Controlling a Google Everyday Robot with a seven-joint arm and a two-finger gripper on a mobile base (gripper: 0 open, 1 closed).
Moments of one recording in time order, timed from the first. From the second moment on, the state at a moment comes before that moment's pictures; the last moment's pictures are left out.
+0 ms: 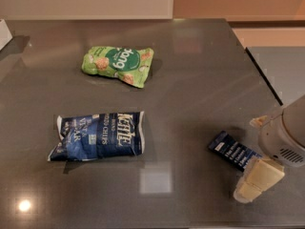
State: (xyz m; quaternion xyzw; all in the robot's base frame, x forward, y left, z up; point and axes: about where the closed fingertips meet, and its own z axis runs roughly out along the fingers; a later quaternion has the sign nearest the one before) arm 0.370 -0.208 0.830 -0.52 0.84 0.04 0.15
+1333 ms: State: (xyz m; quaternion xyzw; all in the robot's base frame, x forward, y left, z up) arm 0.376 -0.201 0.836 -0.52 0.84 0.07 0.15
